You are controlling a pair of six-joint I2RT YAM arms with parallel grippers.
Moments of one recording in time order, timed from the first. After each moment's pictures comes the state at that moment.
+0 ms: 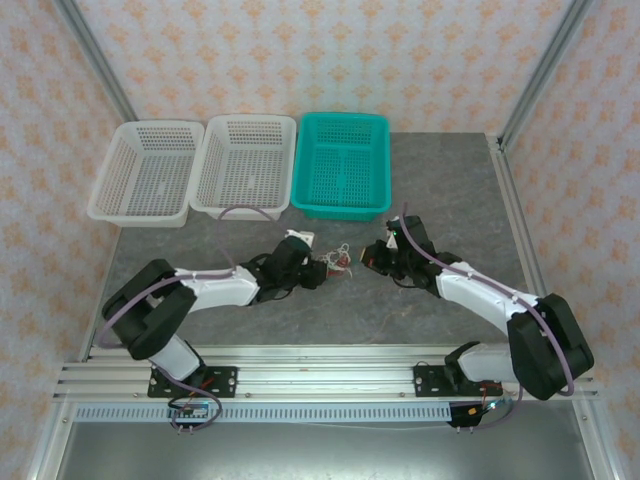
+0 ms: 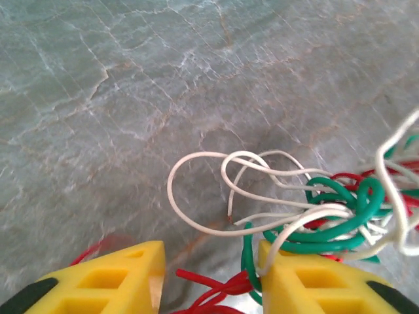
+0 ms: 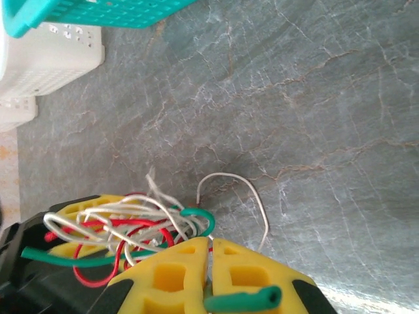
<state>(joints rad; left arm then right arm) -0.72 1.55 0.66 0.11 -0.01 -0.56 0.48 1.28 0.64 -0.15 -0.29 0.83</state>
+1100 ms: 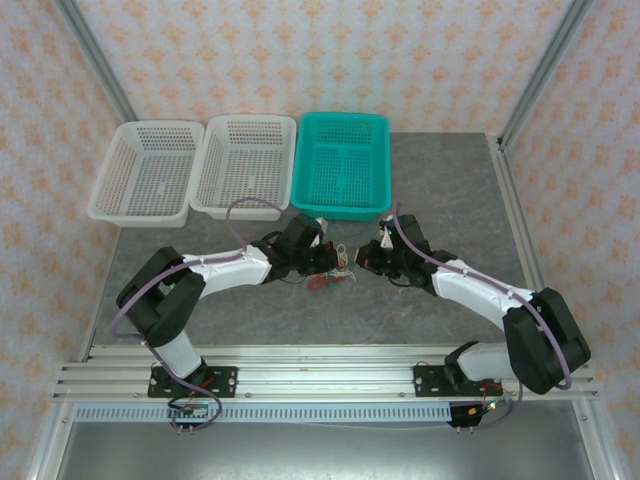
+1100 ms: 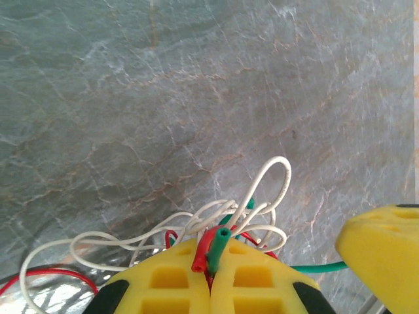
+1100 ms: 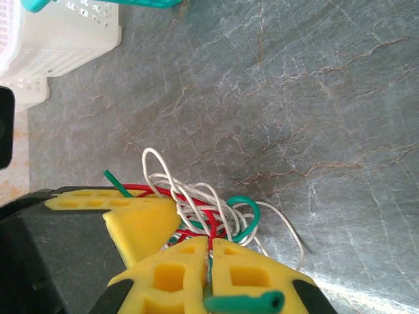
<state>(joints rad) -0.68 1.67 0.91 -0.04 0.21 -0.87 0.52 1.31 0.66 -0.12 -0.31 0.83</state>
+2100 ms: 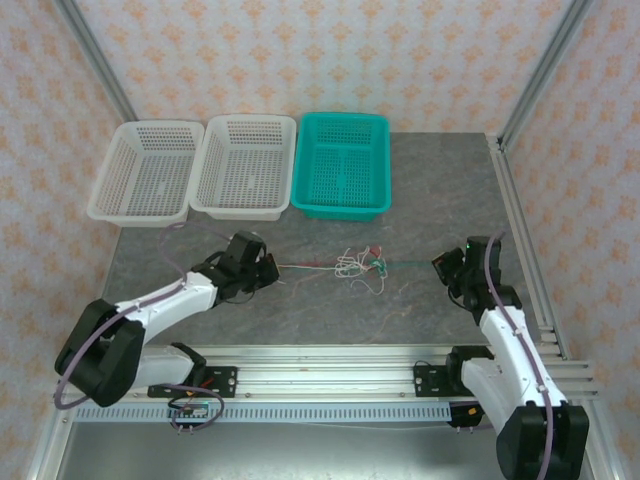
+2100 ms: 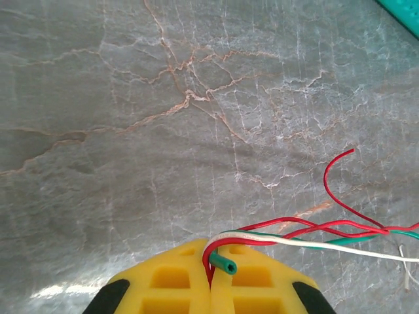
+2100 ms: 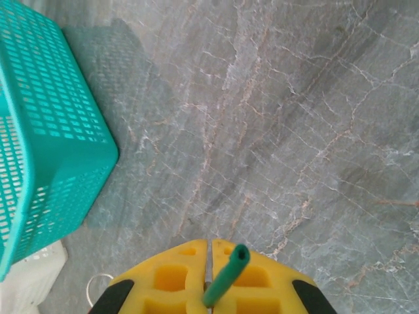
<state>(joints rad) -0.46 1.25 0.56 -0.24 0.05 -0.85 -0.03 0.79 0.48 -0.46 -0.18 1.00</state>
